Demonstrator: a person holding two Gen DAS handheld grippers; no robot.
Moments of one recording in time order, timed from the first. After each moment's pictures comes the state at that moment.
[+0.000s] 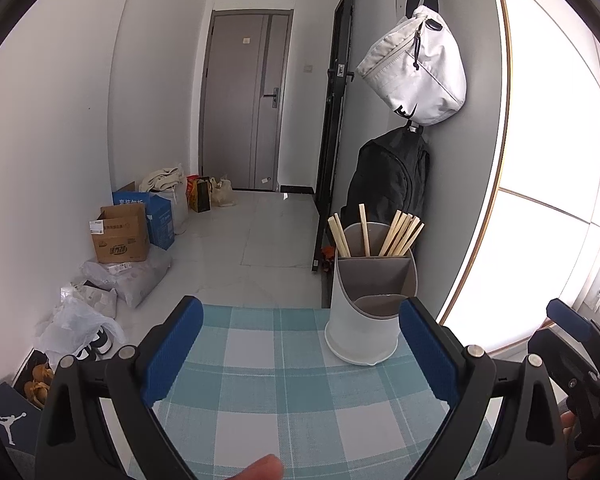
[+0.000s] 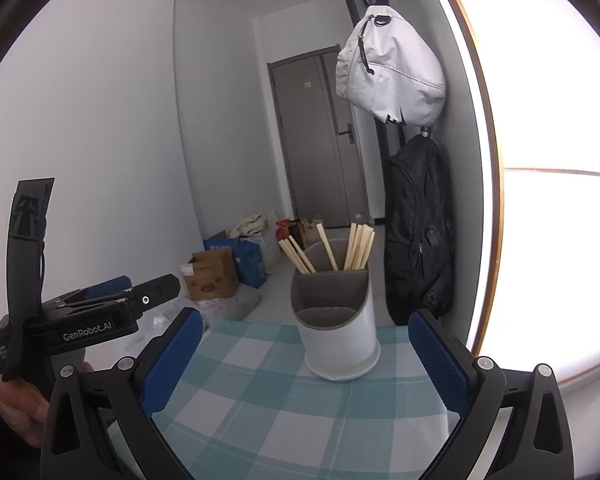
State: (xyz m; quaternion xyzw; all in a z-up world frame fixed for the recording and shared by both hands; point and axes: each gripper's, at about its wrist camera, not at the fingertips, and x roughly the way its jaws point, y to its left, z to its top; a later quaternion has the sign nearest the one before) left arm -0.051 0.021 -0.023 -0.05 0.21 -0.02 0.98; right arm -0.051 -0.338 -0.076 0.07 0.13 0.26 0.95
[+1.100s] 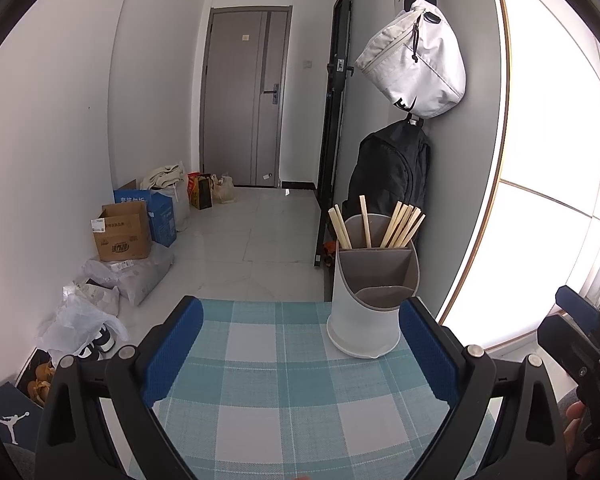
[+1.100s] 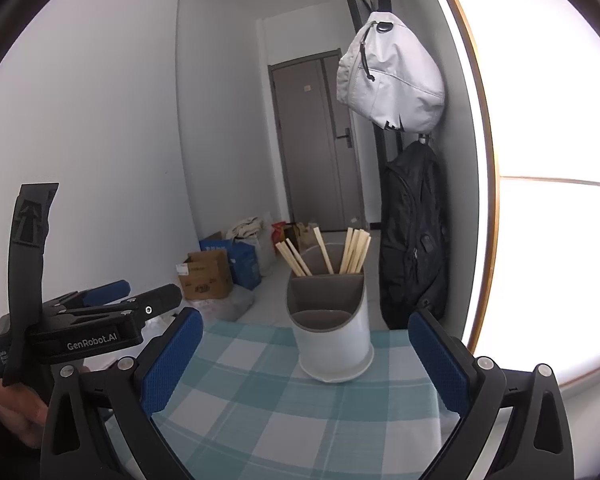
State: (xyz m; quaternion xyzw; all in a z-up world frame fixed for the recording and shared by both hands) left arm -0.050 0.016 -0.027 -0.05 0.22 -0.02 0.97; right arm -0.056 -0.340 -0.075 0.06 0.12 0.25 0.96
